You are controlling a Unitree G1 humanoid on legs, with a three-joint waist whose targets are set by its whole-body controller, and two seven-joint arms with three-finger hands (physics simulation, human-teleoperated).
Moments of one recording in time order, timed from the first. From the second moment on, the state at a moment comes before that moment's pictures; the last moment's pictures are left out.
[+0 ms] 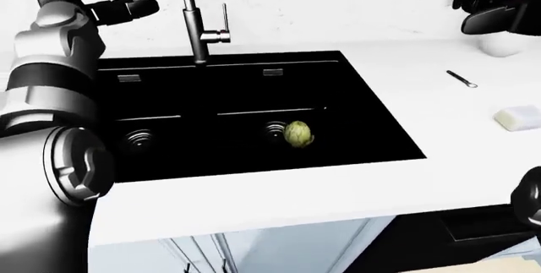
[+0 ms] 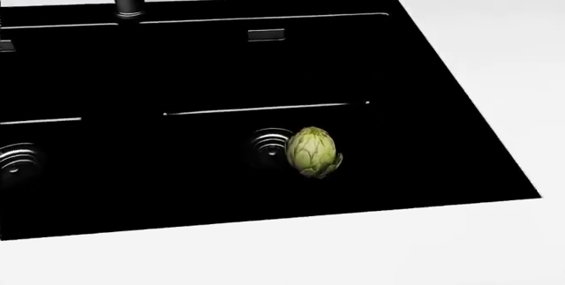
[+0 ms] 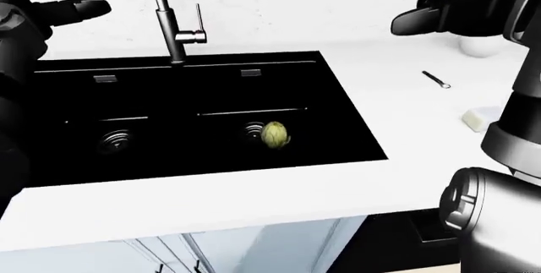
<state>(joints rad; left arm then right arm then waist) -1.52 0.62 0.25 1.34 -0.03 0.24 0.17 -1.19 -0.83 -0.23 0.18 -0.06 1.21 0.68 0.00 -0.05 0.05</state>
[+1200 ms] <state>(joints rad) -1.53 0.62 0.25 1.32 0.00 0.22 0.18 -1.21 -0.82 -0.23 0.18 -0.04 1.19 0.68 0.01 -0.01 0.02</state>
